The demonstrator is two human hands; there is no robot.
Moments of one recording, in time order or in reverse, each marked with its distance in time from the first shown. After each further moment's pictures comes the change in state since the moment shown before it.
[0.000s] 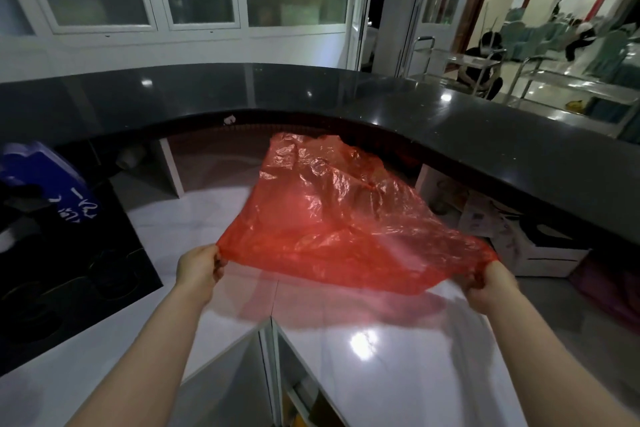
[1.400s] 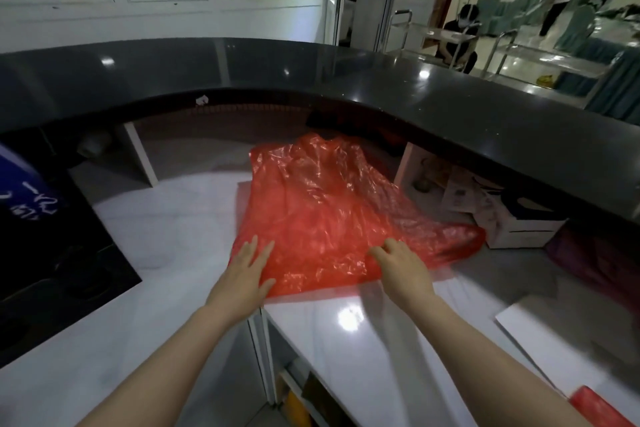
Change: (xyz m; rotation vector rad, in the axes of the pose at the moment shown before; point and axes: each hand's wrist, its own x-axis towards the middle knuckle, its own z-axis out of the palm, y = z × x) left_hand -0.021 -0.066 0.019 1.462 -0.576 0.800; right_hand -0.025 0.092 0.030 -1.964 -0.273 -1.215
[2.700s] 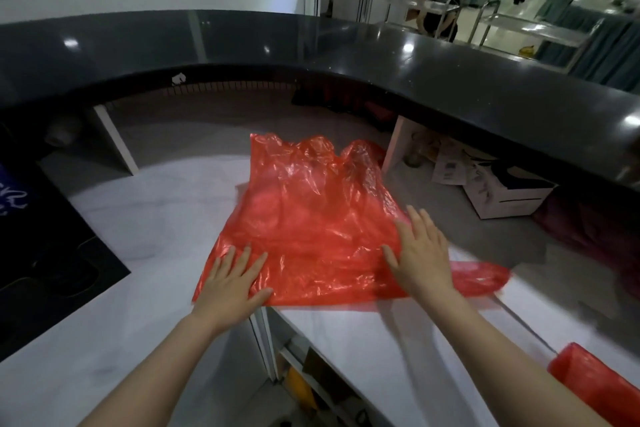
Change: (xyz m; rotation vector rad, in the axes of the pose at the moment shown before) left_hand -0.018 -0.024 0.027 0.185 -0.171 0.020; right_hand -0.032 0.011 0.002 0.070 0.135 0.257
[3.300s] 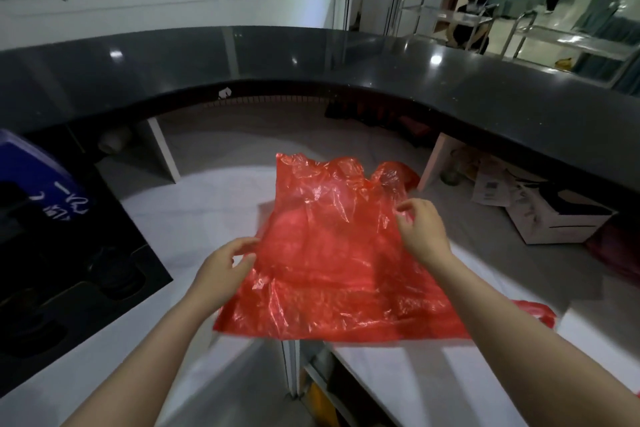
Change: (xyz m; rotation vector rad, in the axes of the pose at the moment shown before) left_hand -0.014 -0.043 -0.073 -0.831 0.356 -0.121; right_hand 0.083 -0.056 -0.007 0.524 0.040 0.066
